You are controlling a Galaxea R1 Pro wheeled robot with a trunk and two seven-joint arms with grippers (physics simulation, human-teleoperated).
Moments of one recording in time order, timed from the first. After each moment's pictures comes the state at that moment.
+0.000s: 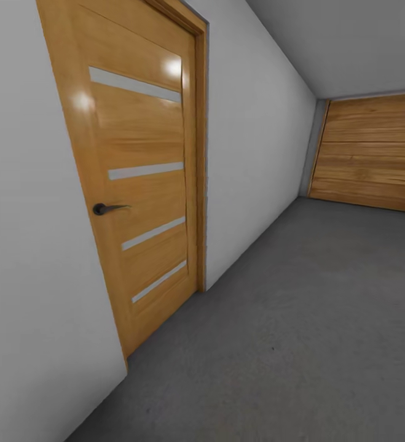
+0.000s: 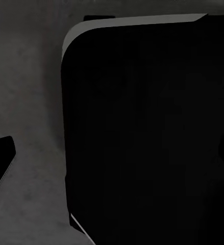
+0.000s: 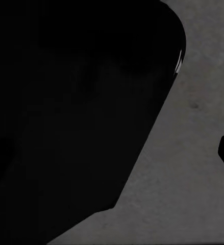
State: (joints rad) left arm 0.00 0.00 0.00 -0.04 0.00 -0.04 0.00; right arm 0.00 0.00 0.46 0.00 -0.09 -0.02 0.00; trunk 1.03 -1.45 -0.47
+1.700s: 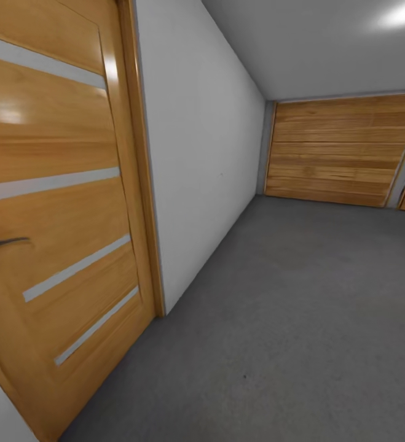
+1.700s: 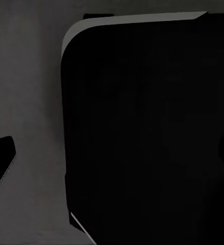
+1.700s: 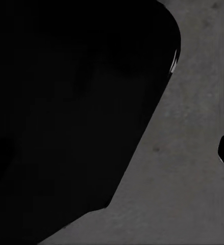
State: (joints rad) left arm 0.00 0.00 0.00 -0.04 0.01 -0.04 0.00; right arm 0.00 -0.01 0.47 0.00 -0.08 -0.02 0.00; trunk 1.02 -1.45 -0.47
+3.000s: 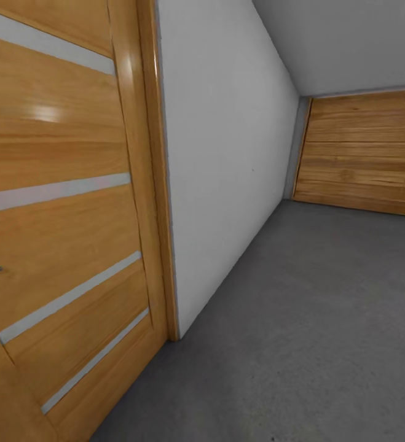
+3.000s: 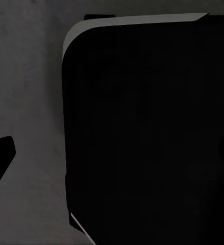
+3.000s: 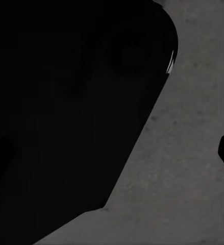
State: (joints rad) left arm 0.00 0.00 0.01 -0.04 0.01 -0.04 0.00; right arm 0.00 -0.01 0.47 0.00 -0.08 -0.02 0.00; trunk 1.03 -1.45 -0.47
